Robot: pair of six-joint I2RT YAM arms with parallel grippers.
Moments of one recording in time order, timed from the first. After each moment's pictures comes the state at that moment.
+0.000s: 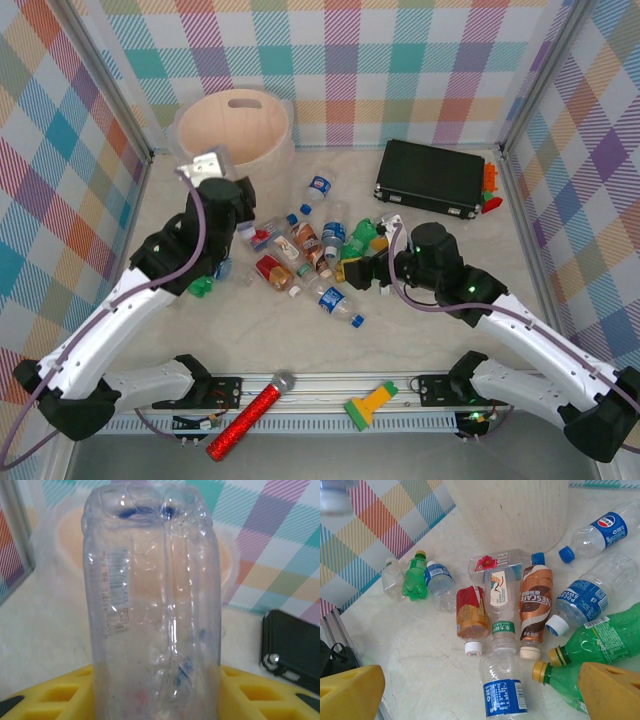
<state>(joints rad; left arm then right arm) -0.69 1.12 1.37 -0.65 -0.72 -0.48 0.73 0.91 0.83 -0.36 -0.21 0.28</state>
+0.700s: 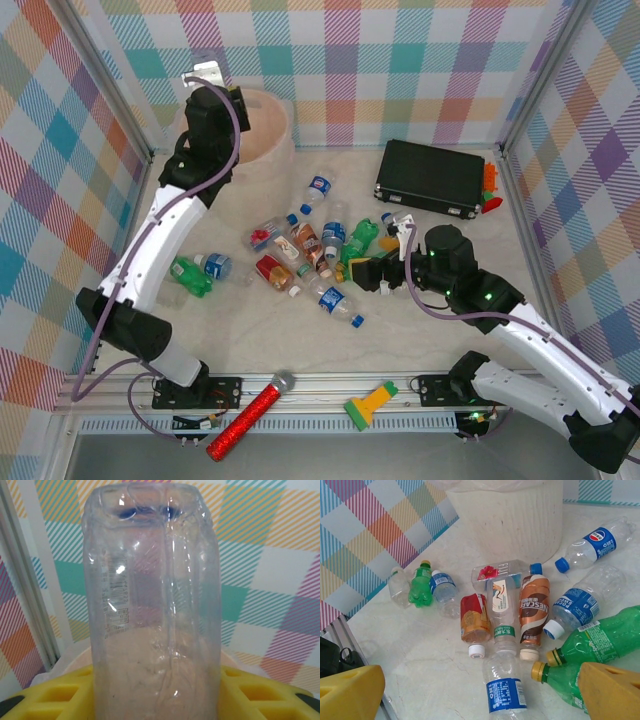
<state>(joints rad) -0.37 1.59 1.80 -0.33 -0.61 -0.15 0.73 0.83 0.86 -0.43 -0.20 0.29</state>
